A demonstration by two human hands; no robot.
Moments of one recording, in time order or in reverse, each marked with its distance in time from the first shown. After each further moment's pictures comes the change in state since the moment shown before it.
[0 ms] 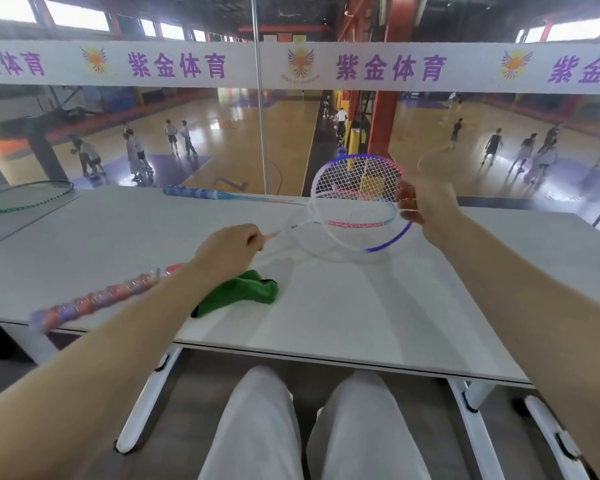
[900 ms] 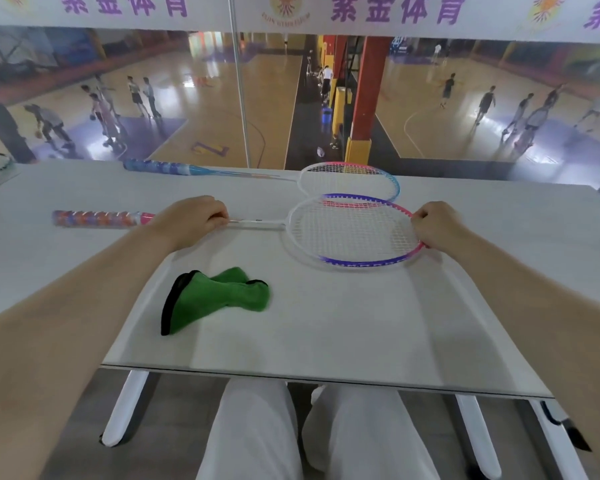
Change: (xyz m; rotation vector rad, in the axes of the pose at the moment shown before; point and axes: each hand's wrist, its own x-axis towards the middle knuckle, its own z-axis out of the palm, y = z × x) left_hand 0.104 -0.101 0.028 0.161 -0.191 0.275; right_hand 0.089 0.110 -0.017 -0.986 0.077 0.003
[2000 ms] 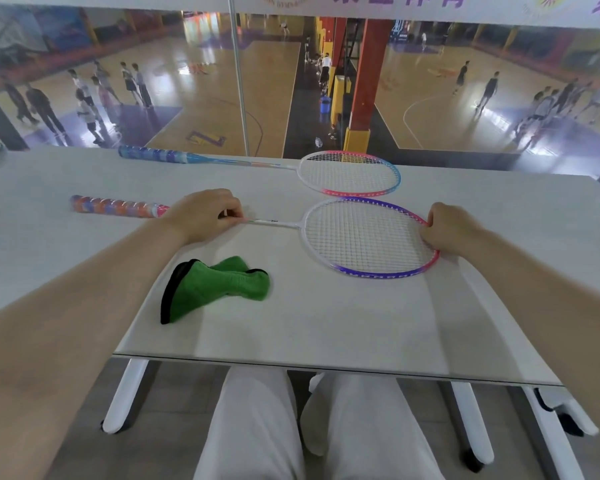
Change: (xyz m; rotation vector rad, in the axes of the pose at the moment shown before) left_hand 0.009 0.008 0.017 -0.017 0.049 0.093; right_hand -0.018 0.012 -0.010 -0.375 -0.130 -0.041
